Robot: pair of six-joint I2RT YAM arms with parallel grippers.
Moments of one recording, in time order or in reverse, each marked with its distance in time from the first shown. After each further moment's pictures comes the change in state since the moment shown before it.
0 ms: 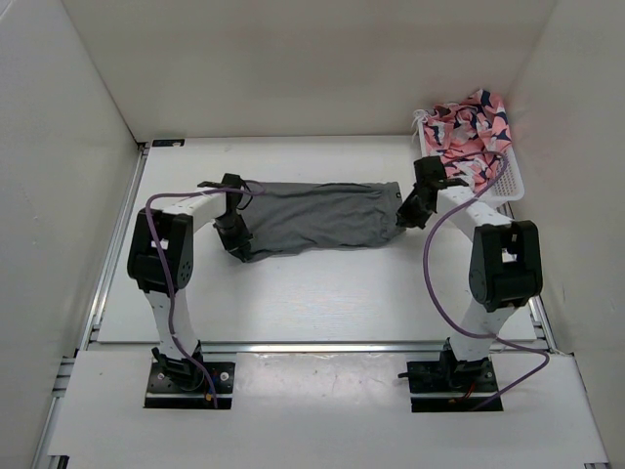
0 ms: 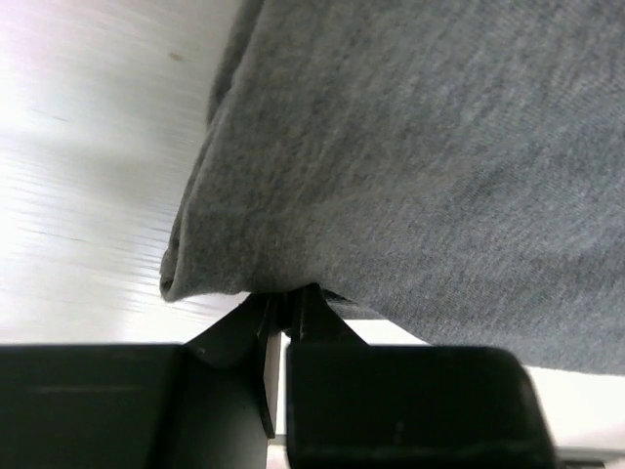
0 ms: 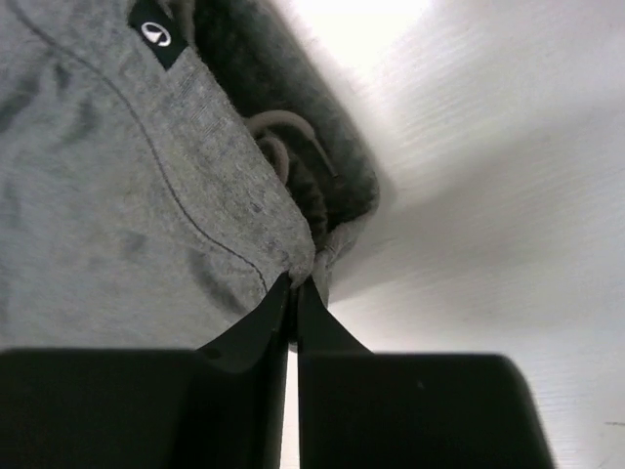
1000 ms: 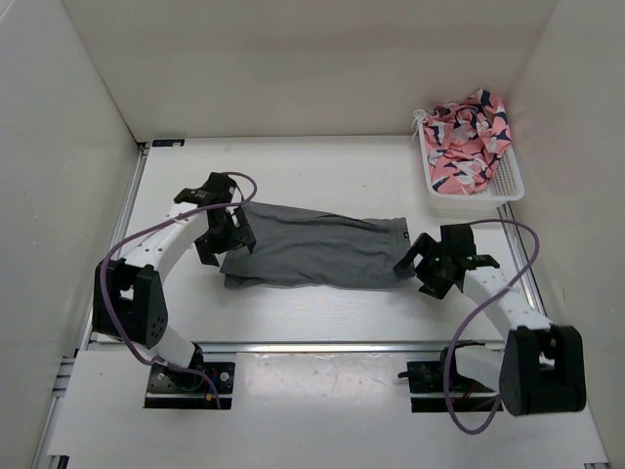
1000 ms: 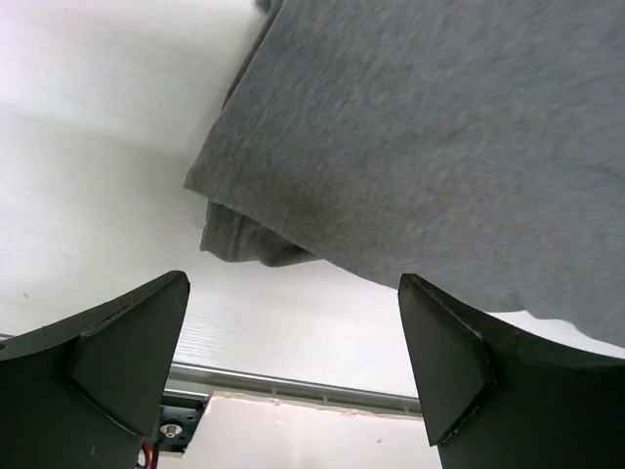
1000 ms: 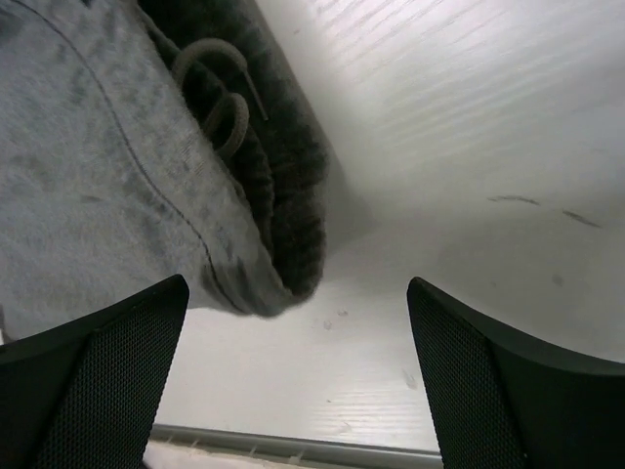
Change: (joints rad) left arm -0.051 -0.407 -0.146 -0.088 -0.113 -0.005; right arm -0.064 -0.674 -0.703 0.093 -0.153 -0.014
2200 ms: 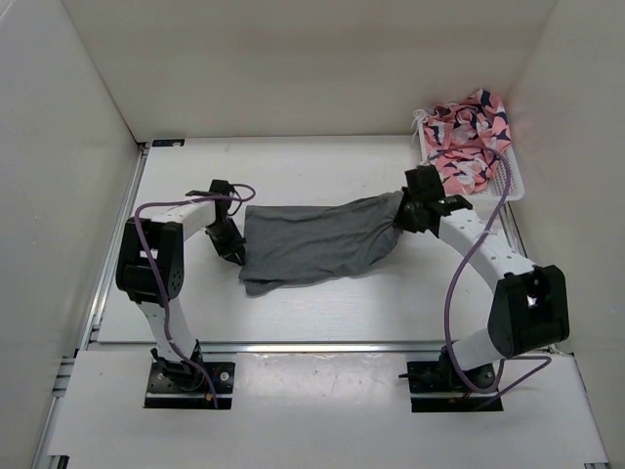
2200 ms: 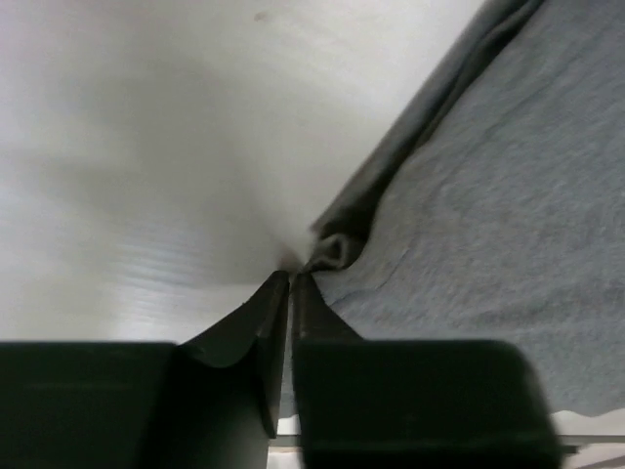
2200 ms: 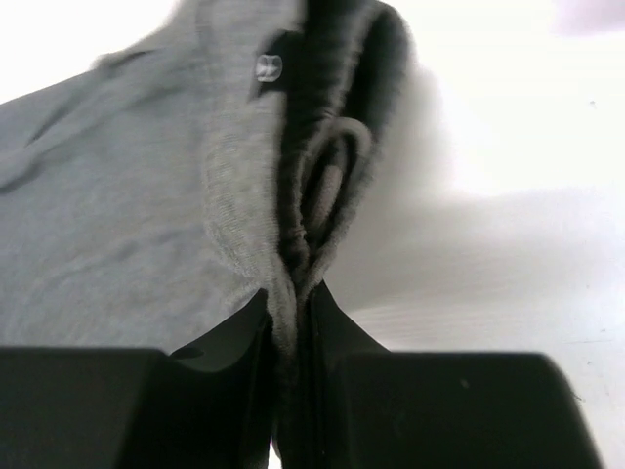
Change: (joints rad) left arm 0.100 0.291 -0.005 0.172 0.134 -0.020; right arm 0.178 0.348 0.476 -0.013 0.242 -0.175
